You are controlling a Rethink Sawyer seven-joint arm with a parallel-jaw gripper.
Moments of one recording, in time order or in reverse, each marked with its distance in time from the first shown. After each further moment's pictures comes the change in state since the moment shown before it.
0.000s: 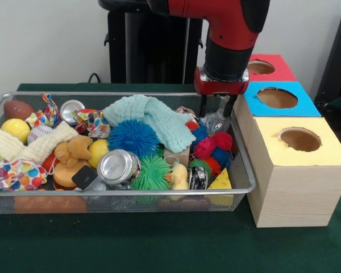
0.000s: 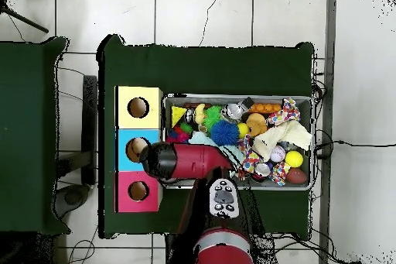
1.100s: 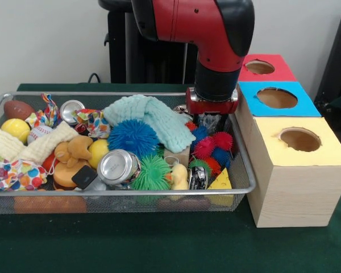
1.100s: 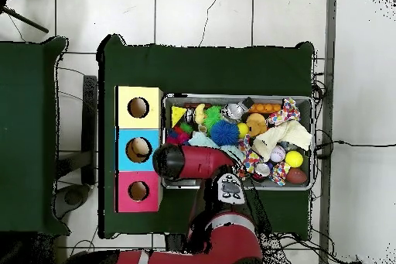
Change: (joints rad) arm -0.037 0.095 0.013 -0.012 0.001 -0.124 0.000
